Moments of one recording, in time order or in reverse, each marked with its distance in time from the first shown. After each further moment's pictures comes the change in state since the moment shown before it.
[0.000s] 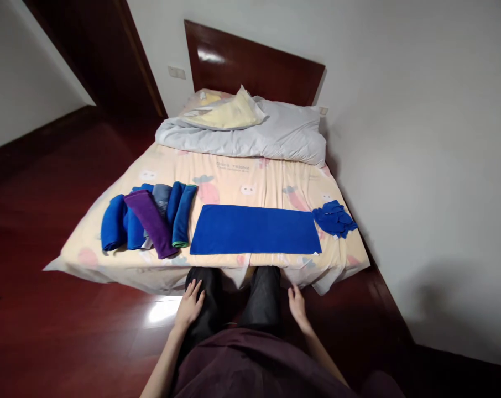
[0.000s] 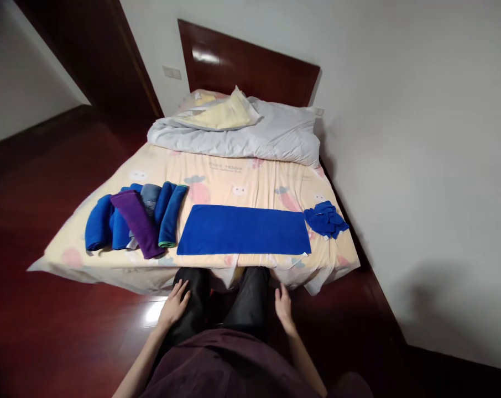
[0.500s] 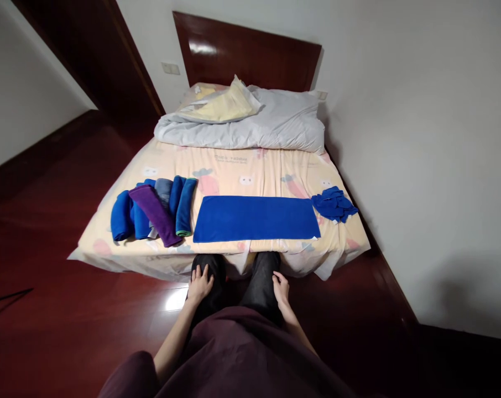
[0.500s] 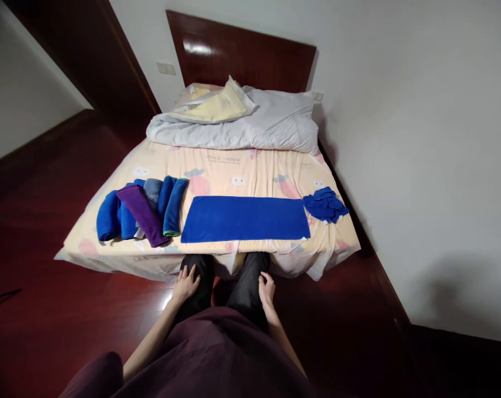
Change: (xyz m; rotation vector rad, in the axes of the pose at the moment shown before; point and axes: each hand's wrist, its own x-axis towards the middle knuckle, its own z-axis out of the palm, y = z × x) left_hand -0.005 0.048 -0.013 0.313 -0.112 -0.133; right_hand -0.051 -0.081 0.026 0.351 0.034 0.125
